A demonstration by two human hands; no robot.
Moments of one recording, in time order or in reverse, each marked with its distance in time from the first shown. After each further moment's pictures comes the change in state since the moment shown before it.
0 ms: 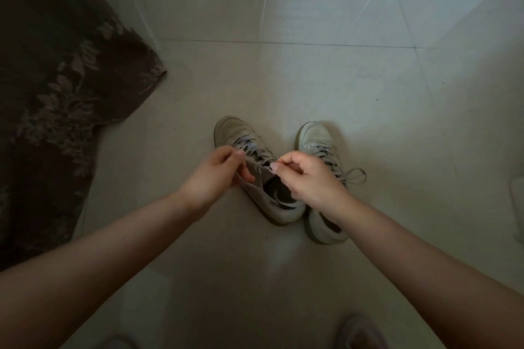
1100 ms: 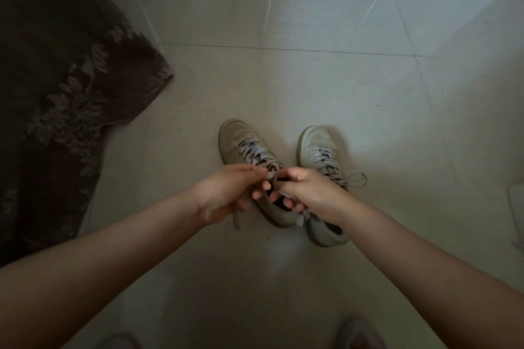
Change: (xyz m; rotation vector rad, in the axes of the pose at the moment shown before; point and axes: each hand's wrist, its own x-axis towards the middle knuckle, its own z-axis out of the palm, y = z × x) left_hand -0.011 0.006 0.009 -0.195 -0.290 -0.266; right_hand 0.003 0.003 0.002 0.071 -0.212 0.258
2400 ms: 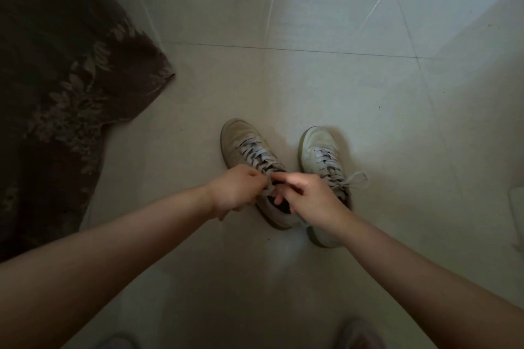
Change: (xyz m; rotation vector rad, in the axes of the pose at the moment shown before) left_hand 0.009 0.004 0.001 0.601 0.079 0.000; right_hand -0.004 0.021 0.007 -0.203 0.180 -0.343
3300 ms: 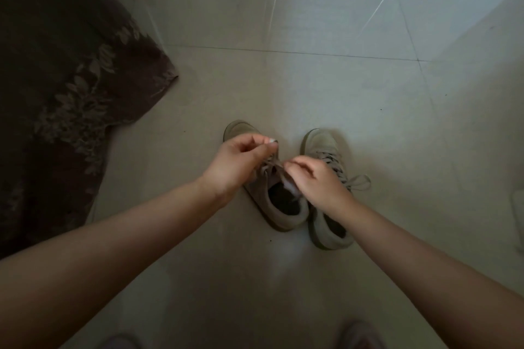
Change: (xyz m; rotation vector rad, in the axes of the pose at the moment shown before) left_hand 0.003 0.015 -0.007 -0.565 0.245 0.243; right_hand 0.019 -0.008 -0.012 -0.088 0.124 -0.039
